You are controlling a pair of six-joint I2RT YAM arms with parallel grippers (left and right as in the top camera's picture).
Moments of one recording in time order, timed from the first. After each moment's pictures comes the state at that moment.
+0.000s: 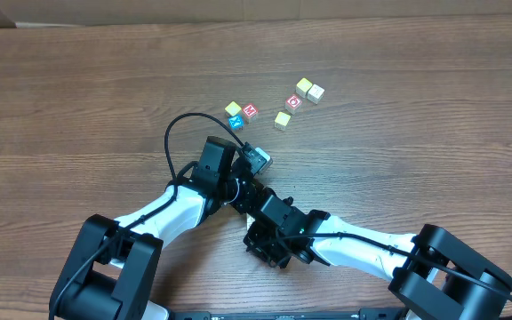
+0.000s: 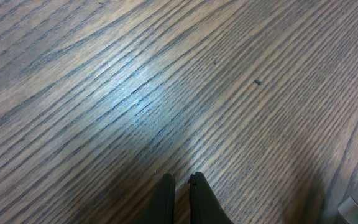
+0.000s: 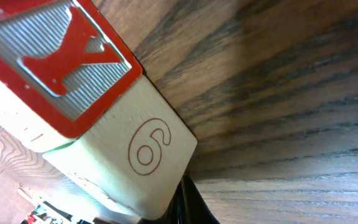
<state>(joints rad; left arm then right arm) -0.41 1.66 0.71 -0.08 0.38 0.22 0.96 1.71 0.78 -0.18 -0.32 1.61</state>
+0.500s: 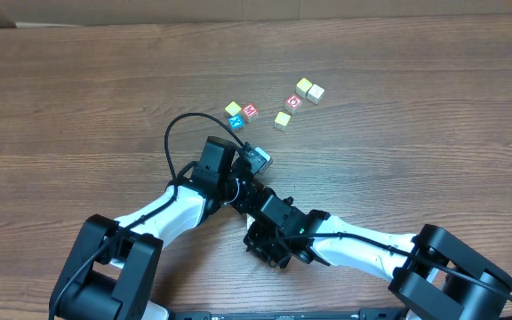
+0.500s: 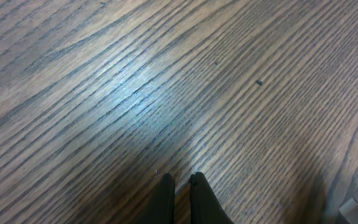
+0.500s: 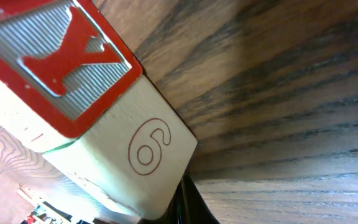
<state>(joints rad) -0.41 1.66 0.71 -0.08 0.37 0.21 0.96 1.71 0.78 -0.18 -0.32 1.61</state>
